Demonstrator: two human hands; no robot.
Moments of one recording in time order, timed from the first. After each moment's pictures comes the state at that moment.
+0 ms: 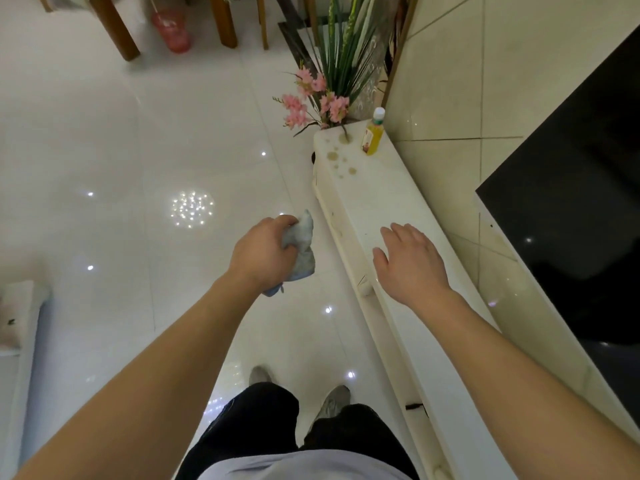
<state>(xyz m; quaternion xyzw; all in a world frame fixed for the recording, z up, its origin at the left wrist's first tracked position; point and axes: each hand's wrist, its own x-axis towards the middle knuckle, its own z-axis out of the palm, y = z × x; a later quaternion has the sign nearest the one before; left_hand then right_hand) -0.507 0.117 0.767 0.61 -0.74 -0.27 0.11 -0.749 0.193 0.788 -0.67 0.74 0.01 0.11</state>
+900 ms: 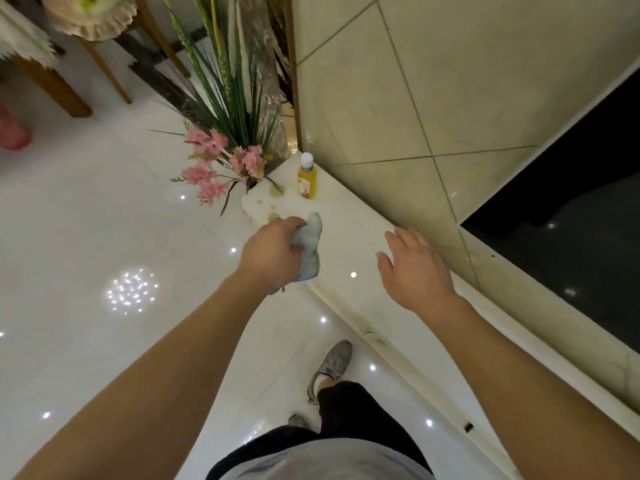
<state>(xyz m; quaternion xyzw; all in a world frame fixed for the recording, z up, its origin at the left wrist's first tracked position) -0.650 -0.213 0.740 0.40 -0.87 -0.29 -0.01 -0.820 -0.029 0.752 -0.47 0.87 -0.02 0.13</state>
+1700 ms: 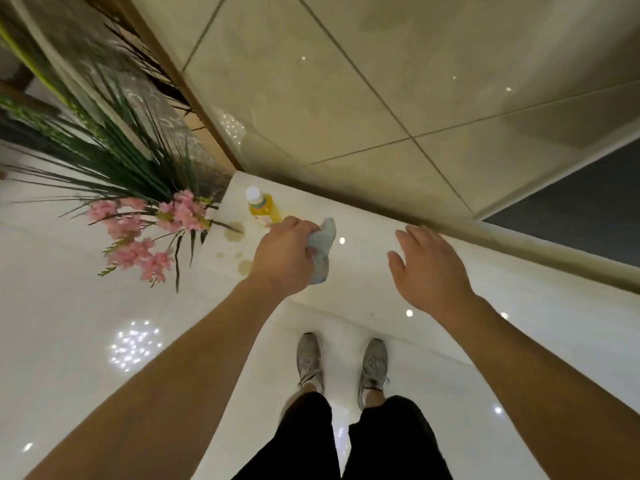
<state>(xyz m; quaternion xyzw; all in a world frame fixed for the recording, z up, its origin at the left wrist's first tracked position) -0.819 -0.351 0.658 0.19 -0.95 -0.22 -0.12 -0.908 -0.124 0.662 -0.30 0.93 -0.01 0.20</state>
